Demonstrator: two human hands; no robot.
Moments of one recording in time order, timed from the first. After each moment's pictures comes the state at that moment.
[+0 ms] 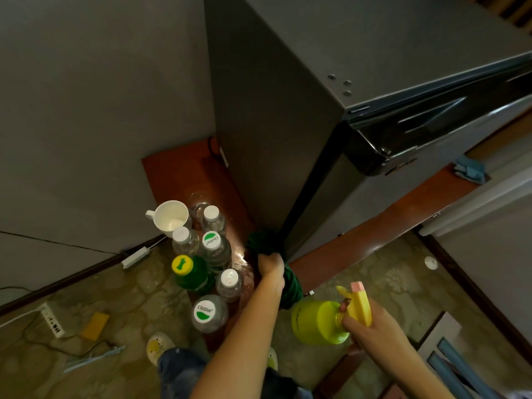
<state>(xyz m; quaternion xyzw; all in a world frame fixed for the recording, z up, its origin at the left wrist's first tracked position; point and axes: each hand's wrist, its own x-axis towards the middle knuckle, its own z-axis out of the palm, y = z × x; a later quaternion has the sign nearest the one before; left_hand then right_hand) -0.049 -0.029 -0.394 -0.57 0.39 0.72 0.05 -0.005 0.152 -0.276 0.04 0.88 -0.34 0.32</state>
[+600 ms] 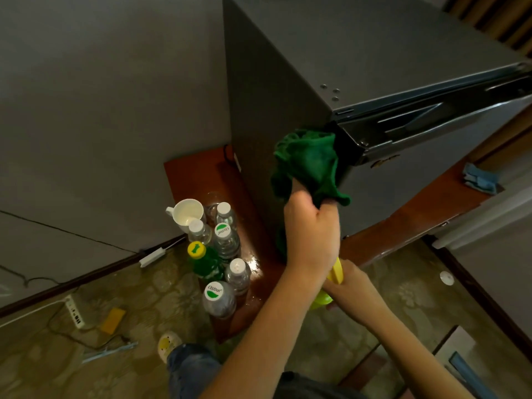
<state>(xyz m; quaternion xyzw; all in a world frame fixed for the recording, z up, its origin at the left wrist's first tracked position) -0.003 -0.010 -0.172 -0.23 0.62 0.71 -0.24 -0.027 0.114 -0.263 -0.11 0.90 -0.32 0.29</state>
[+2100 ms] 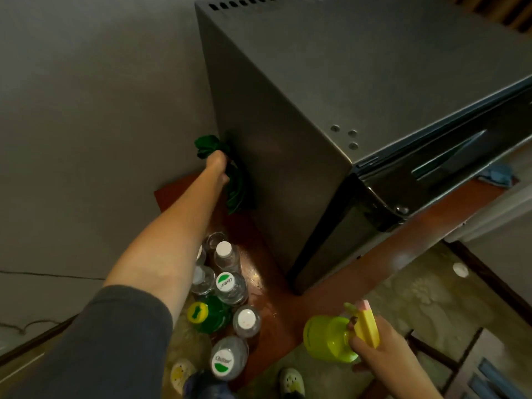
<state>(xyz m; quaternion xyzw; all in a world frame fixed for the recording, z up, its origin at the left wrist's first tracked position) -0.188 -0.253 -0.265 -0.47 0.50 0.73 -0.08 -0.019 0.121 -0.286 0.06 0.87 -0.39 0.30</state>
